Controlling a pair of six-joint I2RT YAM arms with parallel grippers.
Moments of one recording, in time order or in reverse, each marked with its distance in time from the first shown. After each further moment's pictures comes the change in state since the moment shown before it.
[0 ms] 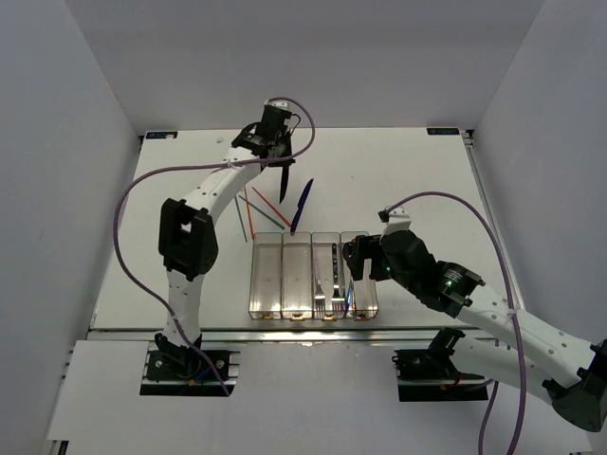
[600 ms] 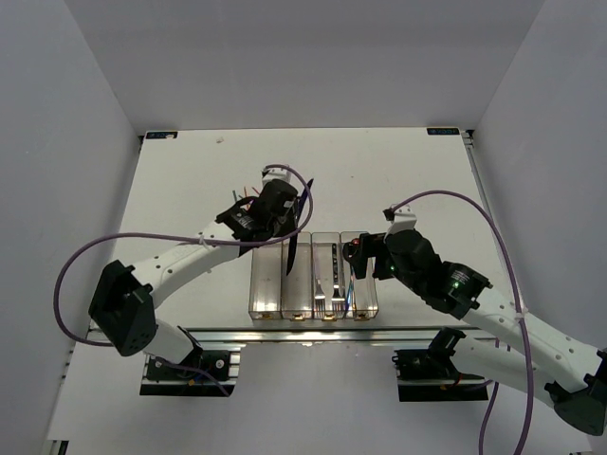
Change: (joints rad) left arm -0.273 -0.674 -0.863 0.193 -0.085 -0.278; right arm 0.000 -0.024 0.024 -0.030 0.013 0.000
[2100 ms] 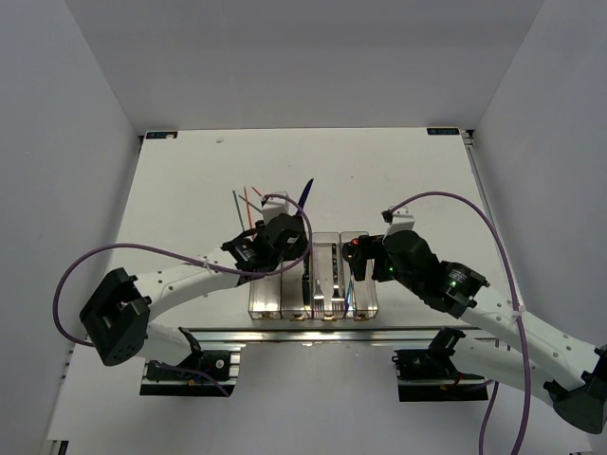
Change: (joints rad) left arm -0.153 -0.104 -0.303 0.217 -0.156 -0.150; right arm 0.000 0.007 -0.003 -0.024 -0.014 0.026
